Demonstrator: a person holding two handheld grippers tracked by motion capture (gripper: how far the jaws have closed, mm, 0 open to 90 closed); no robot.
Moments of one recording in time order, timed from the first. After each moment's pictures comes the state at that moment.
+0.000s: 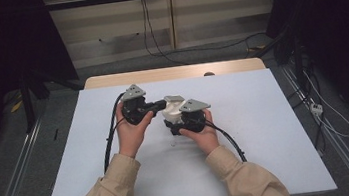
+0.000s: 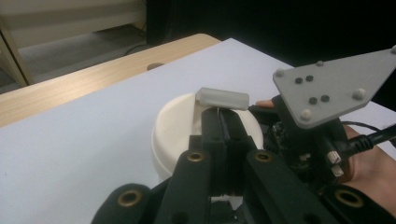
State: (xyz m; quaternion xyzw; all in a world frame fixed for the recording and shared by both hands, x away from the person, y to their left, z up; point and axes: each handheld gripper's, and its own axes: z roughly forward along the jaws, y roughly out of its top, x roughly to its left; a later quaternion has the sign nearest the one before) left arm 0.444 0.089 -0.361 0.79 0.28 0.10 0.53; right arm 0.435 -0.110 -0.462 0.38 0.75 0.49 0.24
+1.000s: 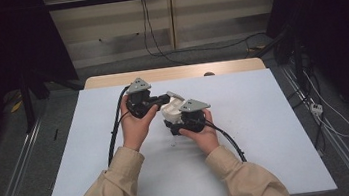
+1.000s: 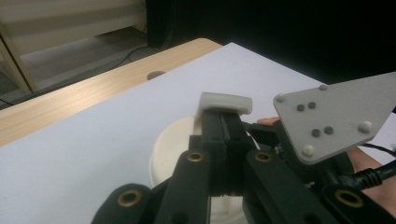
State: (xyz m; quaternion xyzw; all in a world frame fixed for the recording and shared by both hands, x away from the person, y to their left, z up) left arm 0.454 0.075 -0.352 0.80 0.28 0.11 0.53; right arm 0.435 -0.110 -0.462 0.38 0.75 0.49 0.24
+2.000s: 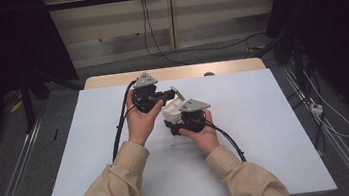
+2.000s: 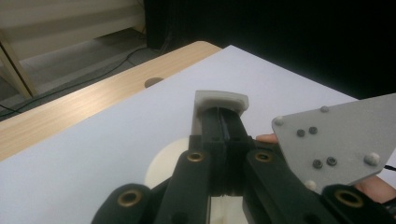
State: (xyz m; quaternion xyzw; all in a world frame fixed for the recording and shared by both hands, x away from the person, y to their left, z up) left arm 0.461 0.057 -0.344 0.80 0.27 0.11 0.52; right arm 0.435 -0.110 -0.463 0.38 0.75 0.49 0.24
